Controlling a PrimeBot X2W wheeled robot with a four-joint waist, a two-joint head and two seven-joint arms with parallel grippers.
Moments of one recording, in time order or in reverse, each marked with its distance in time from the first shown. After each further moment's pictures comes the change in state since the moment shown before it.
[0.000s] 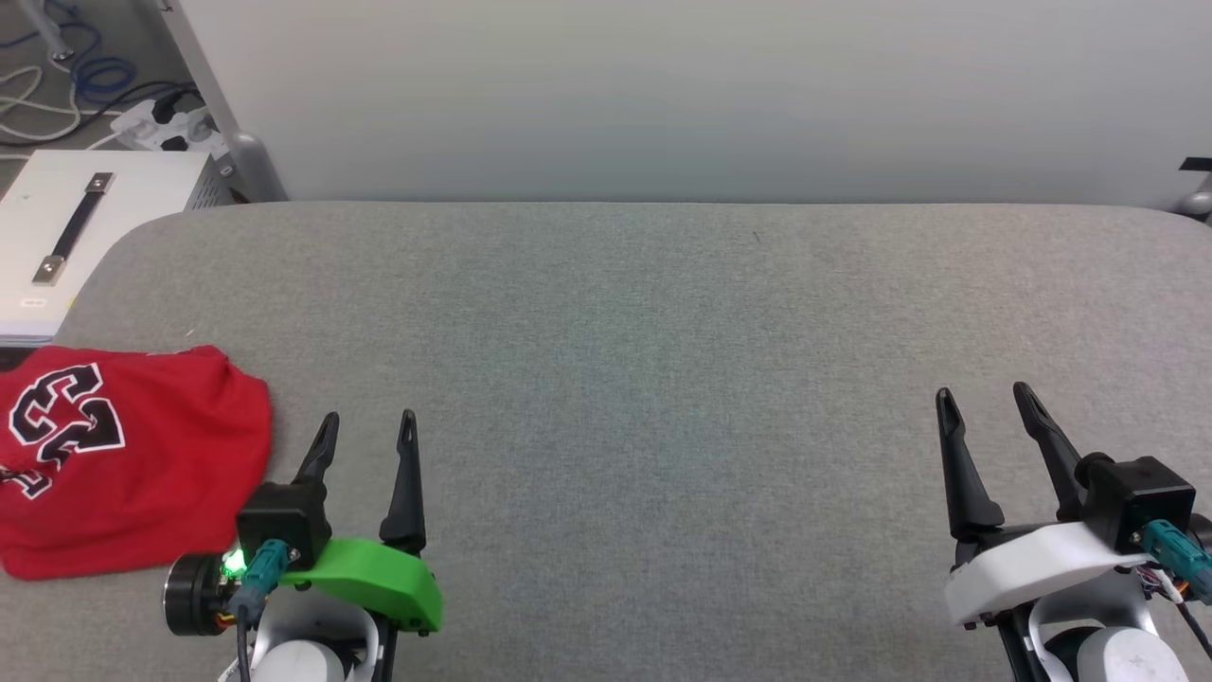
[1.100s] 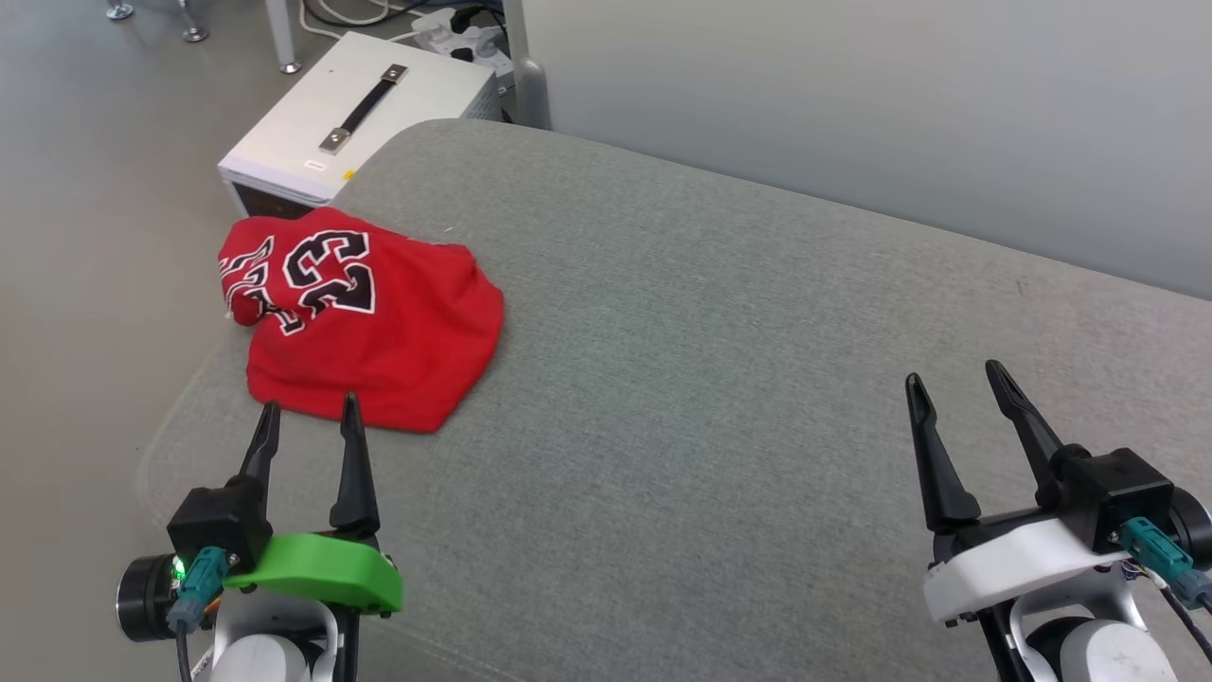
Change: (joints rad) left arm -0.012 0.000 0.075 -0.001 -0.044 -0.001 -0.068; right arm -0.003 -0.015 0.068 -0.066 -0.024 0.000 0.001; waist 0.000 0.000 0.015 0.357
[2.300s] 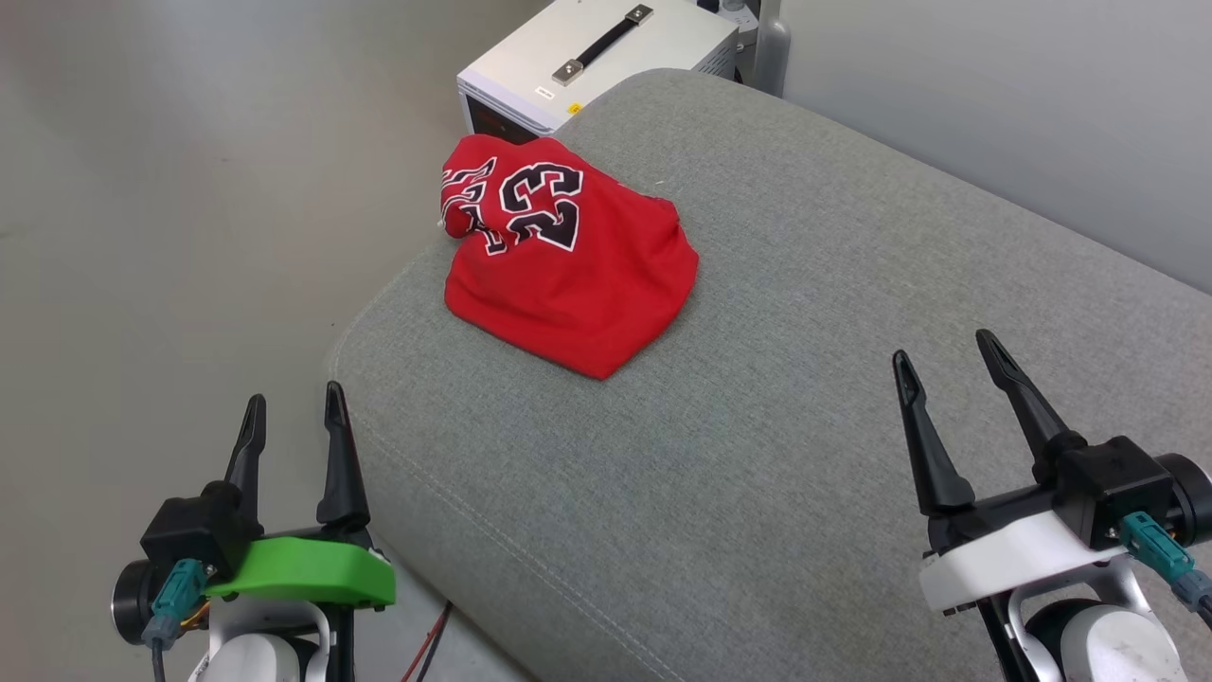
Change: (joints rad) left arm -0.003 0.000 0.008 0.002 -0.071 -0.001 -0.064; right arm -0.023 -0.034 0.046 -0.055 -0.024 0.000 -0.011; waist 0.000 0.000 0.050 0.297
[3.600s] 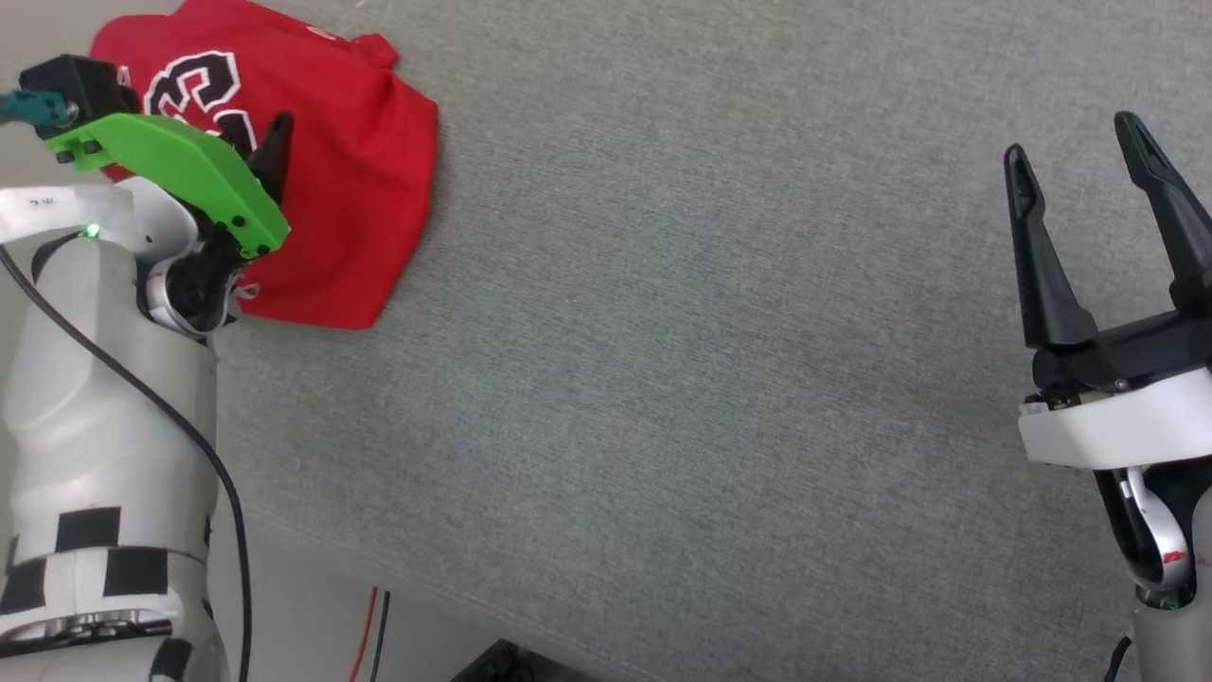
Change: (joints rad) left arm -0.843 0.182 0.021 0.704 -0.283 -0.085 0.553; right arm -0.244 -0.134 -0.021 -0.158 0.051 0.000 0.091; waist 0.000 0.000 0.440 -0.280
